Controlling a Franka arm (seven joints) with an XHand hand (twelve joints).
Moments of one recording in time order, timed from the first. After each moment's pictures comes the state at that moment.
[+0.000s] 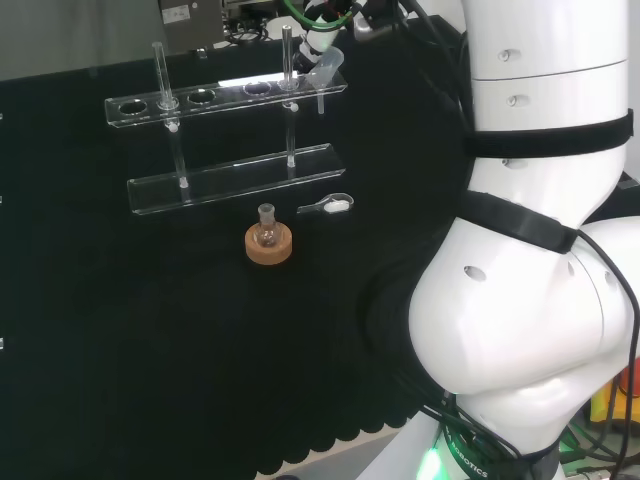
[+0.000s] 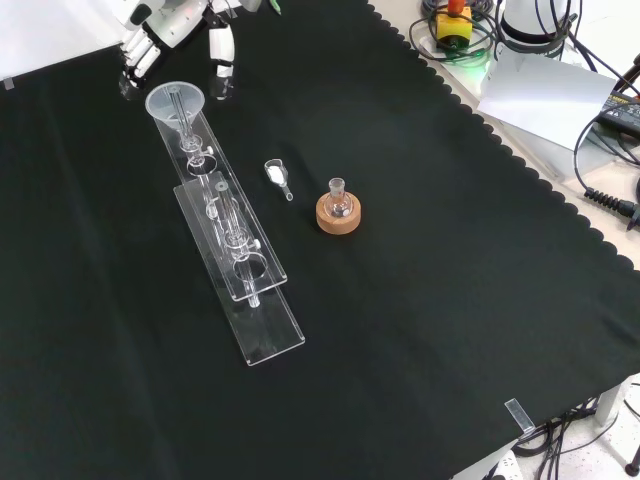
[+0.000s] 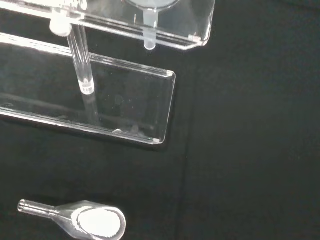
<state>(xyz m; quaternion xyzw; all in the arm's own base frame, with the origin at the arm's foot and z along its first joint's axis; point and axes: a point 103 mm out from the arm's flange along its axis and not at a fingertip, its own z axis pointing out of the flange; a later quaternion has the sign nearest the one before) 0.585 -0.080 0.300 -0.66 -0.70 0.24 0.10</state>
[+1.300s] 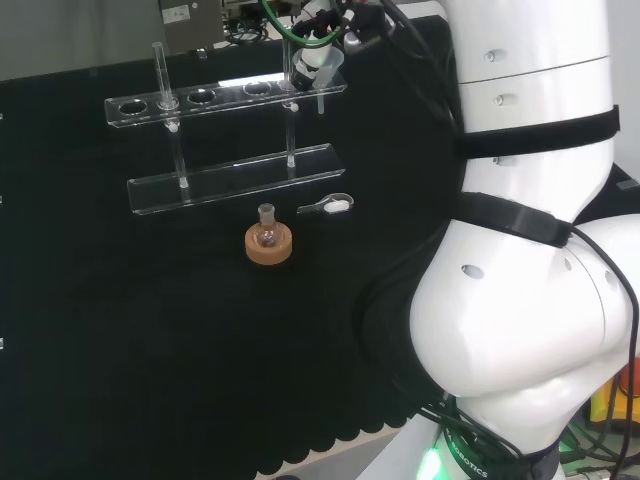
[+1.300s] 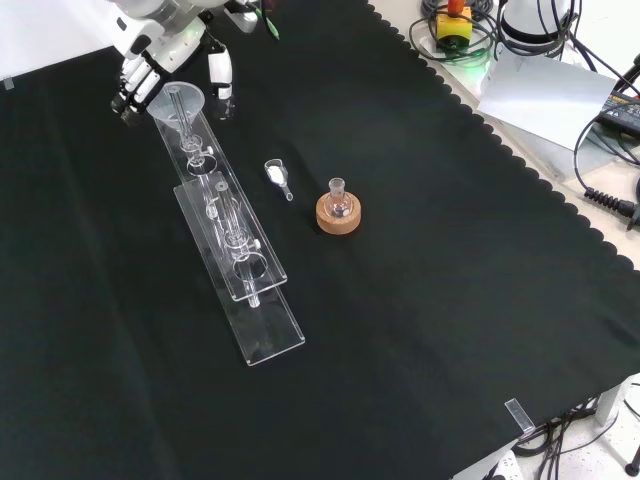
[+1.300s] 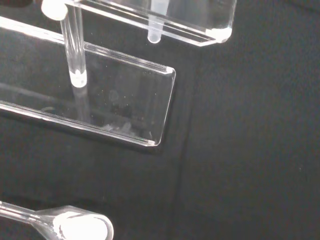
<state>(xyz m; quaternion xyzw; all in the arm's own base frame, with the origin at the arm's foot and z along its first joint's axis) 0.603 -0.070 0.276 -0.65 -0.71 0.27 0.09</state>
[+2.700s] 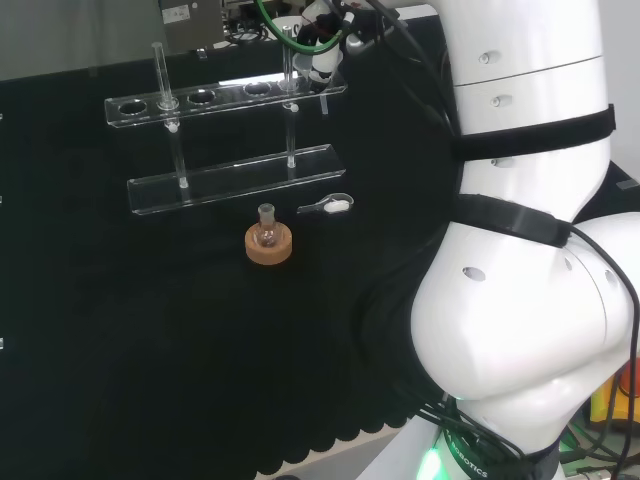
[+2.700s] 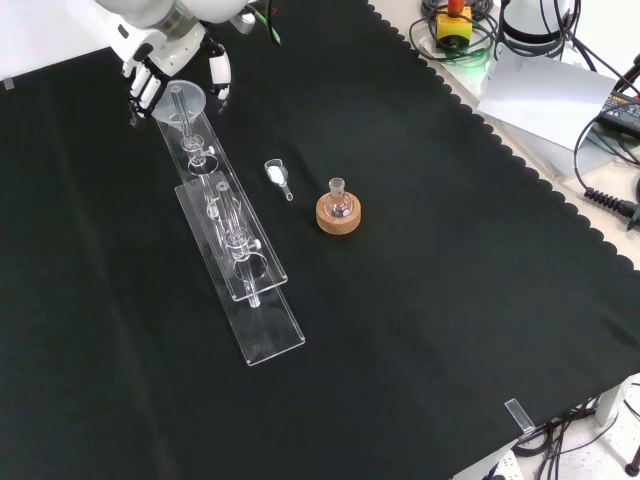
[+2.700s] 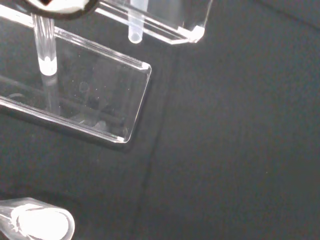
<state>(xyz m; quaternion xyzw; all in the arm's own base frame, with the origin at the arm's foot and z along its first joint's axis) 0.606 -0.075 0.276 -0.64 -0.71 0.31 0.05</state>
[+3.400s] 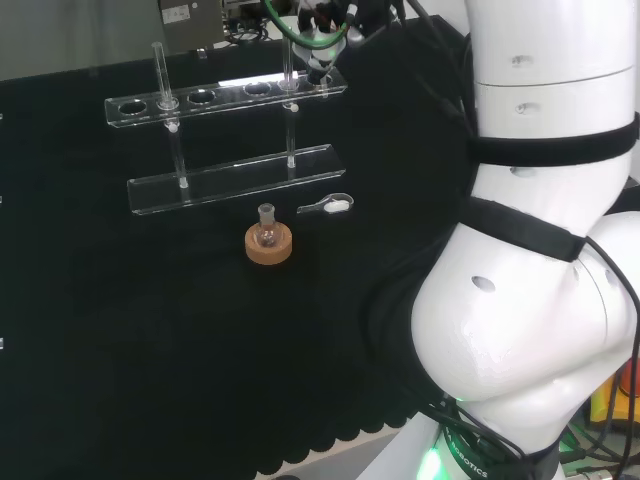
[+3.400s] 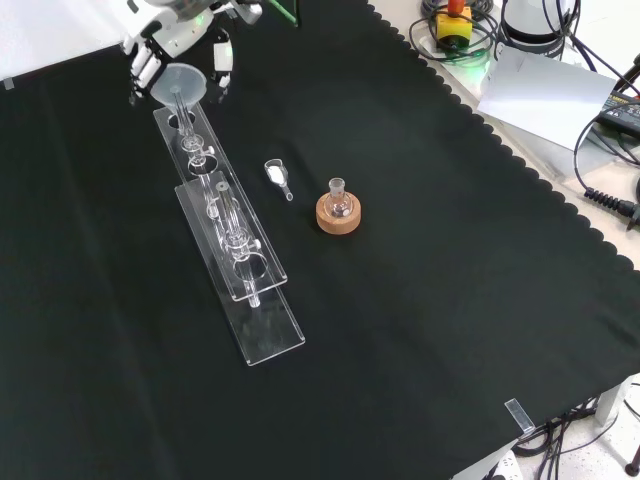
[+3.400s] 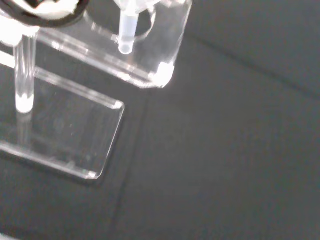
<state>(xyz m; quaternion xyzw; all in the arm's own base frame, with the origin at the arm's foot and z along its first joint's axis) 0.597 -0.072 0.309 -0.65 -0.70 0.28 -0.03</state>
